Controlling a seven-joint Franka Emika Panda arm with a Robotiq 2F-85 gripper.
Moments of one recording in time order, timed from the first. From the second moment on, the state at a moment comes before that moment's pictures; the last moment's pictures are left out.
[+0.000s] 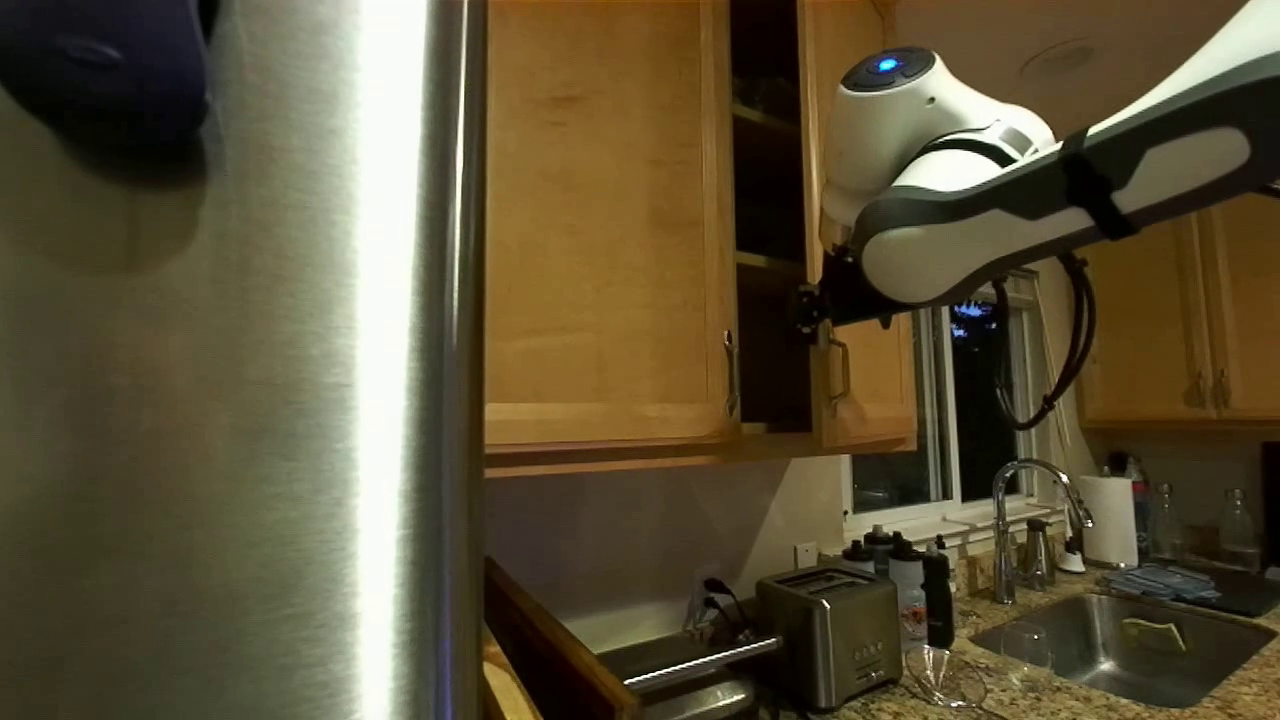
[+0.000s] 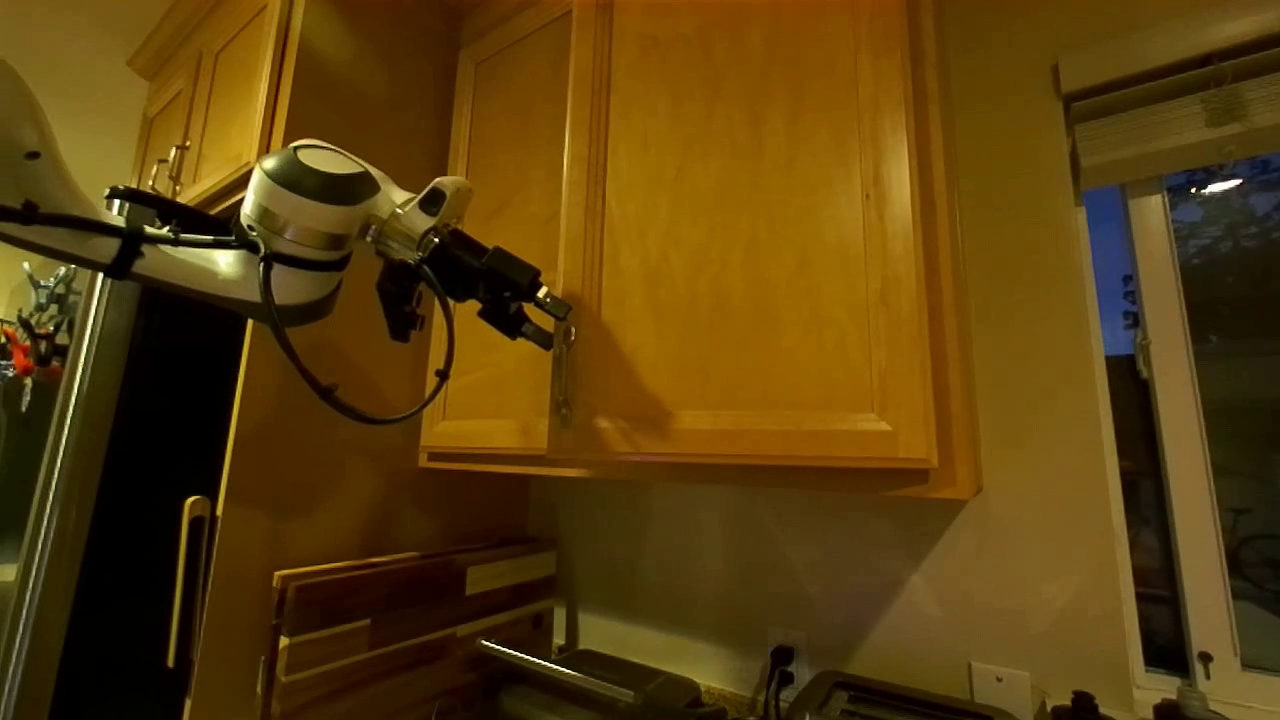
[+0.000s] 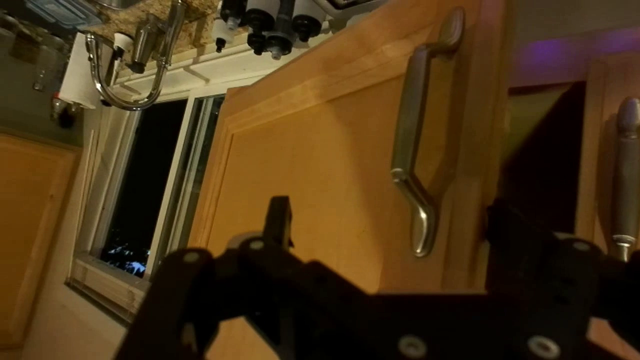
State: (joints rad) arm -0.80 -0.80 0.66 -2.20 -0.34 2.34 0.74
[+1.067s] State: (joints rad) arm -0.70 -0.69 0.65 -2.08 -0.53 2.08 0.84
